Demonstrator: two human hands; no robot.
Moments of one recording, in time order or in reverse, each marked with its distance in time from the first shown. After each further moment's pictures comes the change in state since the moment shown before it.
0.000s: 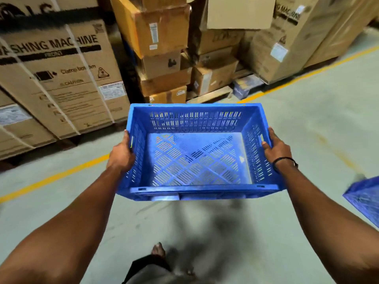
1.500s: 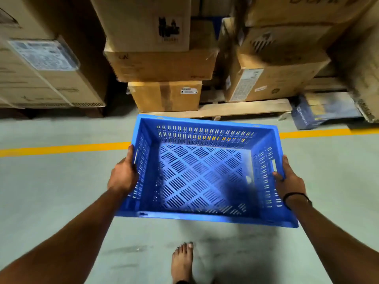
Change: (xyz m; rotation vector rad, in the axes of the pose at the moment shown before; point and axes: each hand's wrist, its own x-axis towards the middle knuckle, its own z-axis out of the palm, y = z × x) left_hand 0.445 0.153 0.423 0.003 0.053 -0.401; right_hand 0.693 0.078 0.298 -0.264 -0.326 -0.186
